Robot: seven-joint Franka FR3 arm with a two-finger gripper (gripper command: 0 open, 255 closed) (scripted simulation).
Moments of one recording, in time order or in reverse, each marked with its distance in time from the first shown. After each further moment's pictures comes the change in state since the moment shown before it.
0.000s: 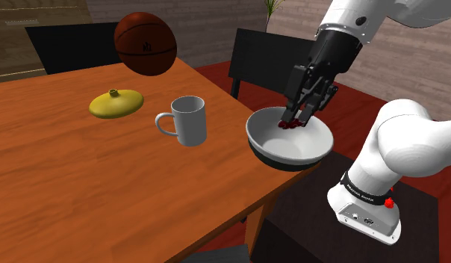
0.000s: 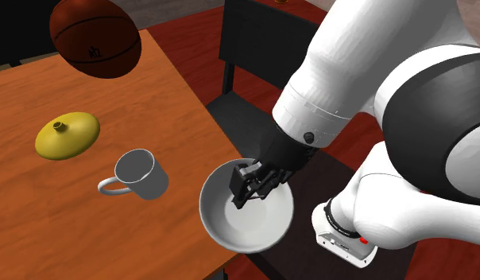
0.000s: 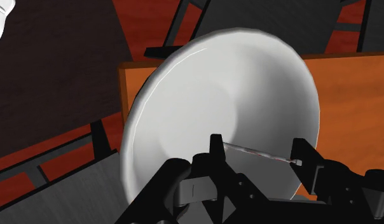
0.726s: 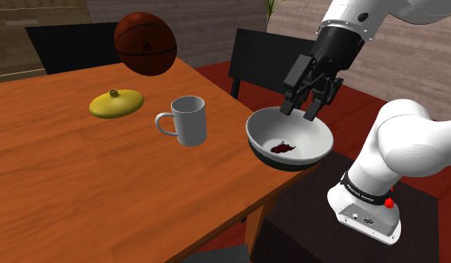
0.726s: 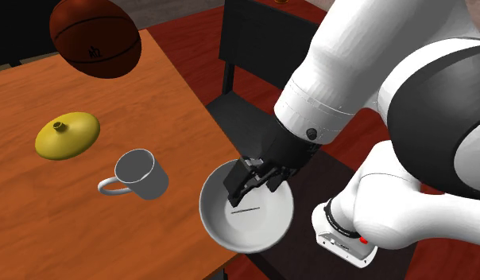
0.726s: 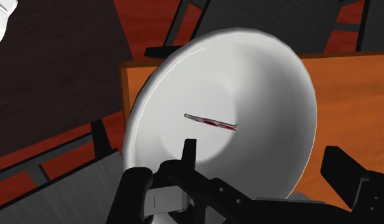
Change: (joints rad) arm -0.003 0.000 -0.010 0.011 -0.009 -0.013 0.001
